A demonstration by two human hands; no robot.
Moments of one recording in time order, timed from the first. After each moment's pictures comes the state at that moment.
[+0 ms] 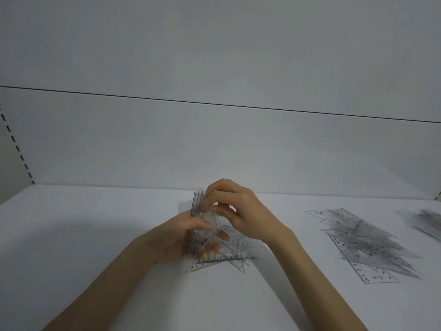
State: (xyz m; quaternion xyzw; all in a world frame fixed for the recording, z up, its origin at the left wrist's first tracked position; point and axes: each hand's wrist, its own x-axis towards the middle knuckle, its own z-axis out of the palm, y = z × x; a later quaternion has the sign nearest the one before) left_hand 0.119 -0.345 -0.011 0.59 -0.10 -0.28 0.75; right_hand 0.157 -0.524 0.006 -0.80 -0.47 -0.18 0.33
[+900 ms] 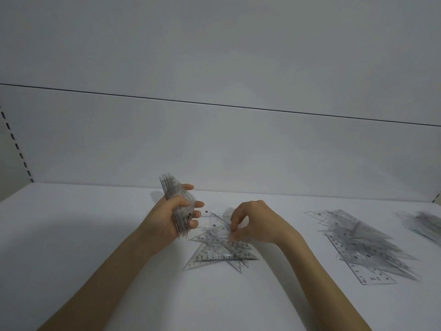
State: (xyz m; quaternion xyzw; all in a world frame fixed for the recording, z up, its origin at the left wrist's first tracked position) left_hand 0.137 -0.340 -0.008 0.48 0.02 -0.07 0.87; right_hand 0.165 -0.551 -0.008 -0.95 -0.21 0.06 0.24
